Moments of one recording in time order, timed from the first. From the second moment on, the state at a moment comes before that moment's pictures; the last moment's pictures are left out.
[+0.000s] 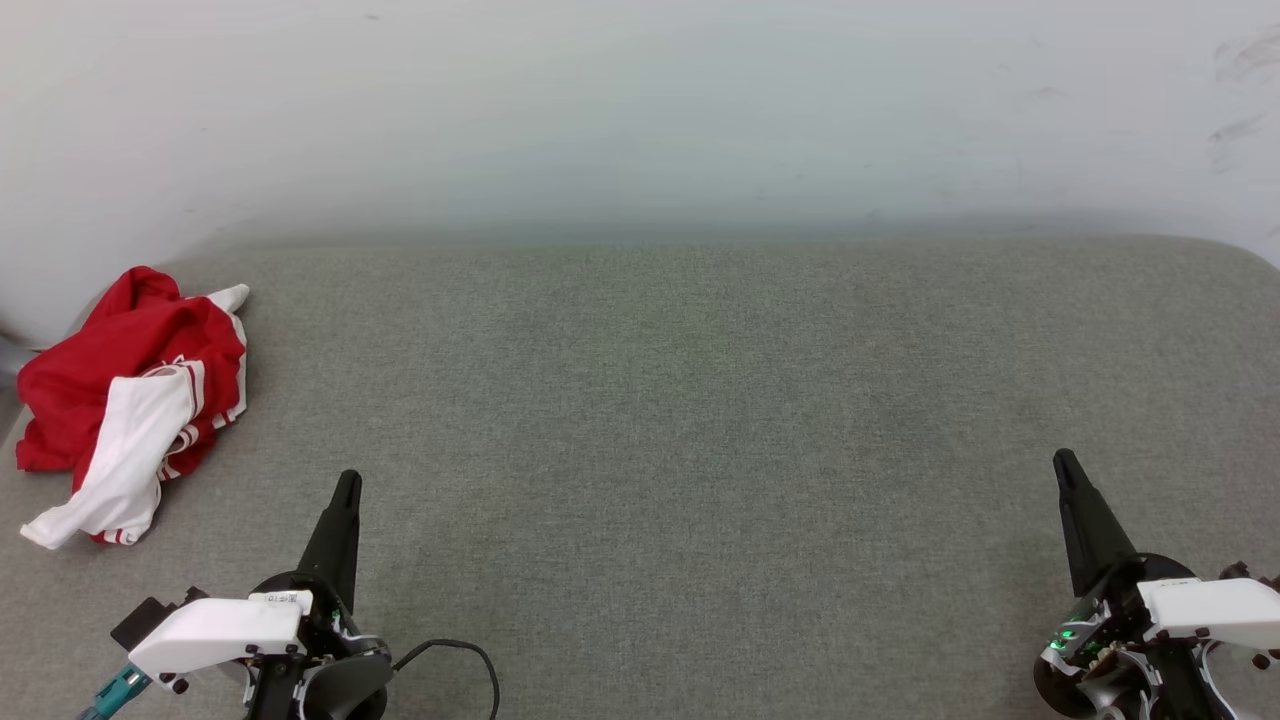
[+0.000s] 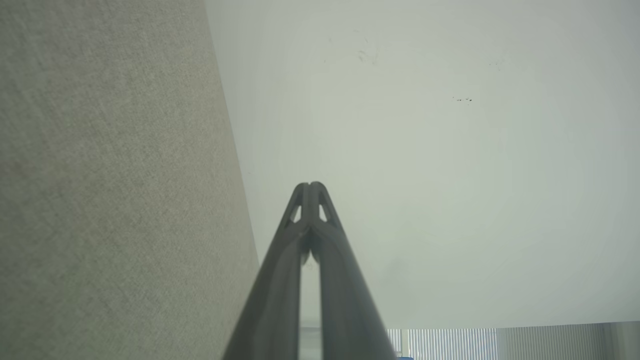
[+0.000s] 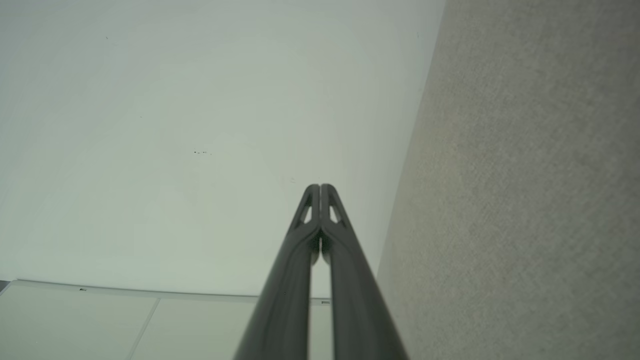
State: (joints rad) left arm -0.11 0.05 0.11 0.25 -1.61 -0.13 0.11; right arm -0.10 -0.05 -0.11 0.25 1.61 0.13 0.12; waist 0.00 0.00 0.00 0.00
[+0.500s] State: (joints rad) left arm -0.11 0.05 0.11 0.25 -1.61 -0.13 0.11; right arm -0.10 -0.05 -0.11 0.25 1.61 0.13 0.12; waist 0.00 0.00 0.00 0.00
